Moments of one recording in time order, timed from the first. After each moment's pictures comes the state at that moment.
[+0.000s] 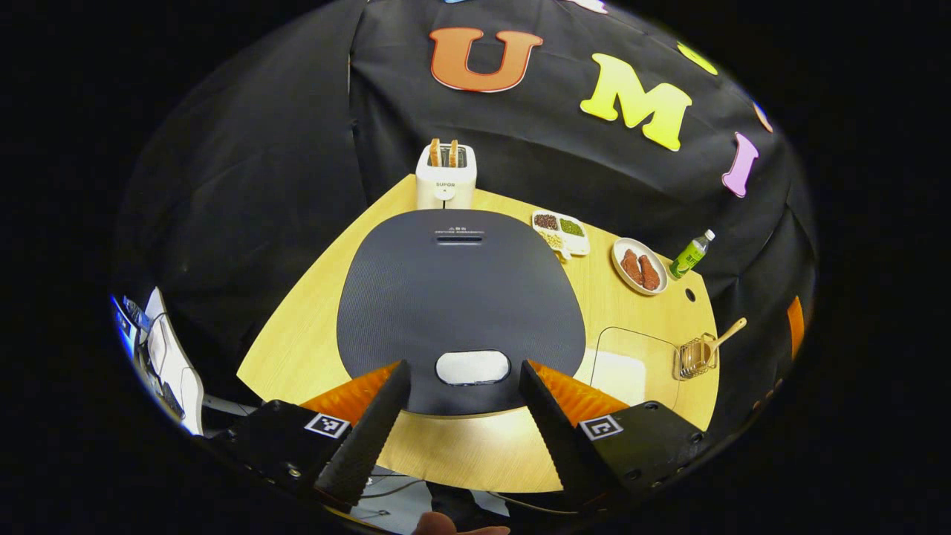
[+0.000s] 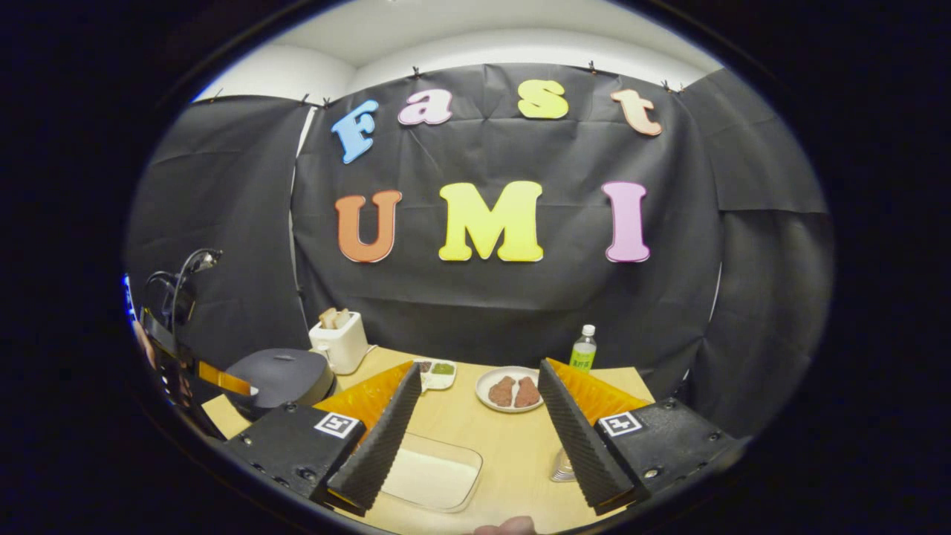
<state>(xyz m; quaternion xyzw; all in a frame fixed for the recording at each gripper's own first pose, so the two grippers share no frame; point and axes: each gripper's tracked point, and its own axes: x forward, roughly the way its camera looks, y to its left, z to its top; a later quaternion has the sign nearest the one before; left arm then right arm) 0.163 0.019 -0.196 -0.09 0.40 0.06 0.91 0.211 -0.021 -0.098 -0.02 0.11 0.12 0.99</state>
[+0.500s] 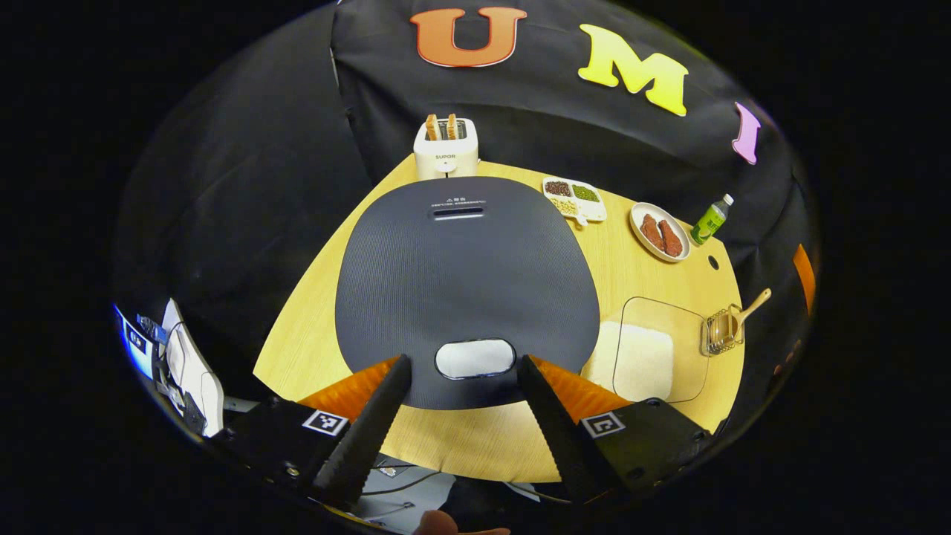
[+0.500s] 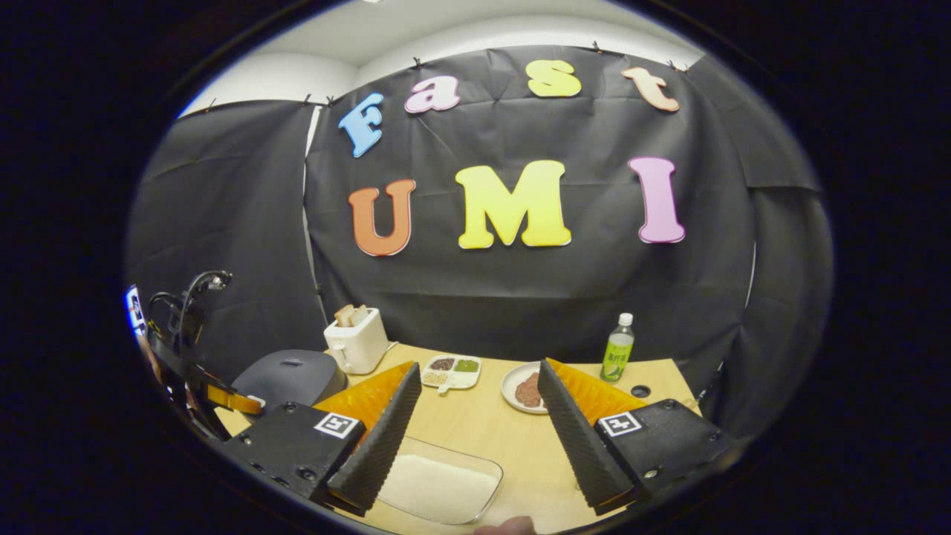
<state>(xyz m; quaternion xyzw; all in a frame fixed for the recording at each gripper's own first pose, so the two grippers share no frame) 0.159 0.021 -0.220 -0.05 0.44 0.08 0.89 0.262 -0.008 -0.132 0.01 0.14 0.17 0.97</state>
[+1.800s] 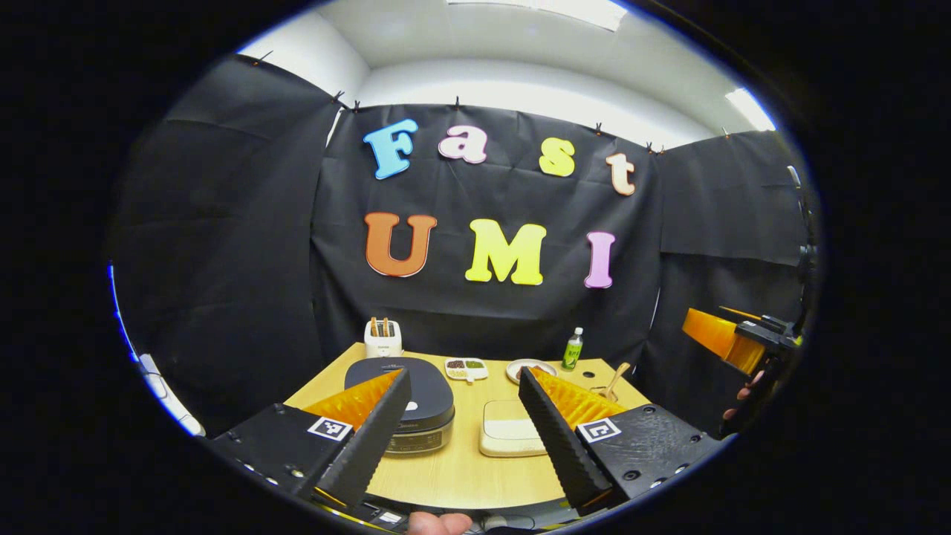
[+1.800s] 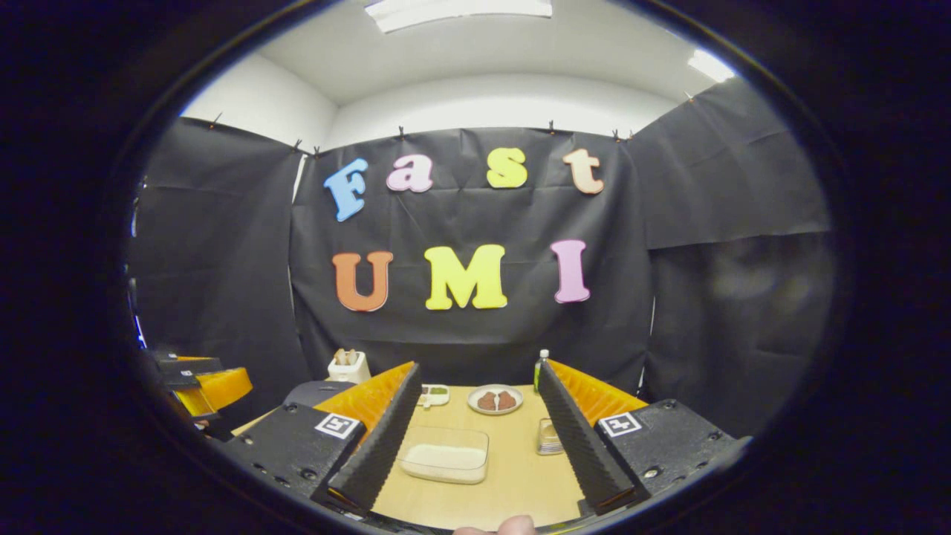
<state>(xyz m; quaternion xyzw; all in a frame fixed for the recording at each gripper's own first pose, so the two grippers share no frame) -0.037 -0.071 -0.011 -0.03 -0.01 -0.07 1.00 -0.041 -0.022 0.018 0.00 0.01 0.02 1.00</state>
